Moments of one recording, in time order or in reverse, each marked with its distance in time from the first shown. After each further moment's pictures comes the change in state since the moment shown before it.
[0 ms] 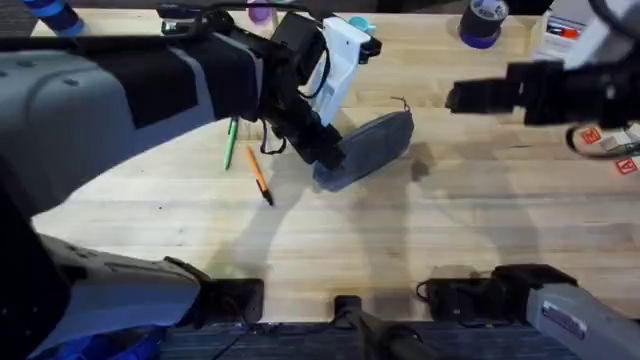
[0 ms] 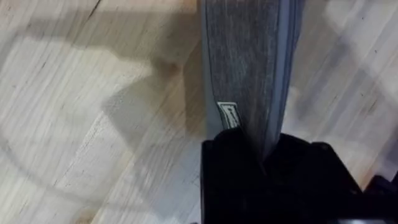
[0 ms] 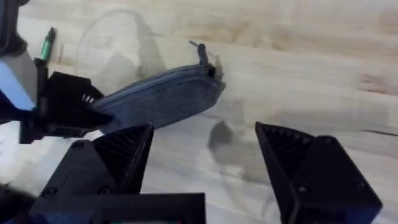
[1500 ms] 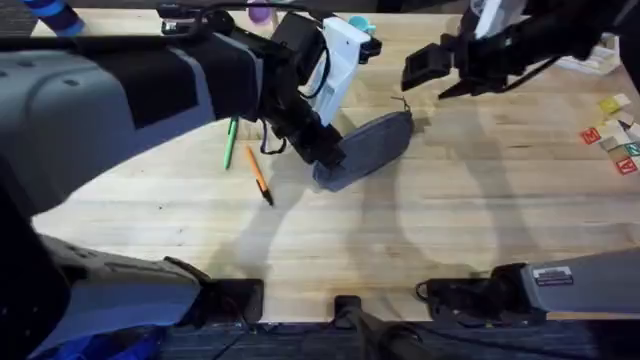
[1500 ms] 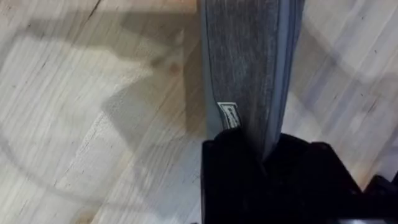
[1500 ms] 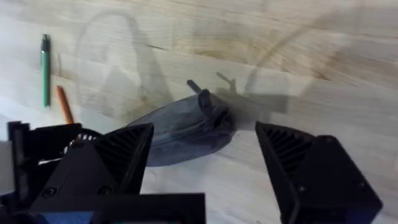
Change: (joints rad) left arm 0.000 0.000 0.000 0.000 0.000 0.000; right arm 0.016 0.596 0.221 0.095 -0.128 0.038
